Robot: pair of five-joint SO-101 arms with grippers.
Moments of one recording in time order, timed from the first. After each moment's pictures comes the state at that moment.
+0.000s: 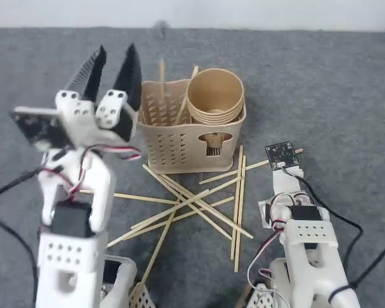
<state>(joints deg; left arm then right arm) 1.1 -63.1 48.7 19.4 12.2 -3.5 -46.5 79.6 44.8 12.1</state>
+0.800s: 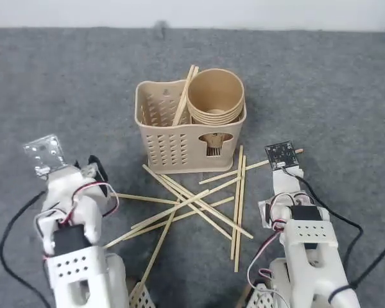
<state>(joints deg) -22.5 -75.7 83.3 45.4 12.3 -3.5 -46.5 79.6 45.1 12.1</state>
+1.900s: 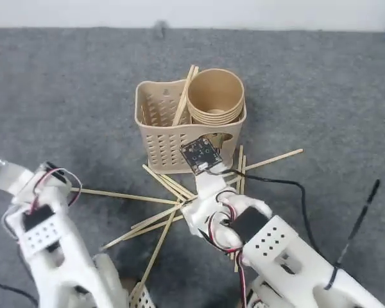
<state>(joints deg) -41.9 -43.6 72.7 30.8 23.7 -48.5 -46.5 62.9 49.0 -14.4</state>
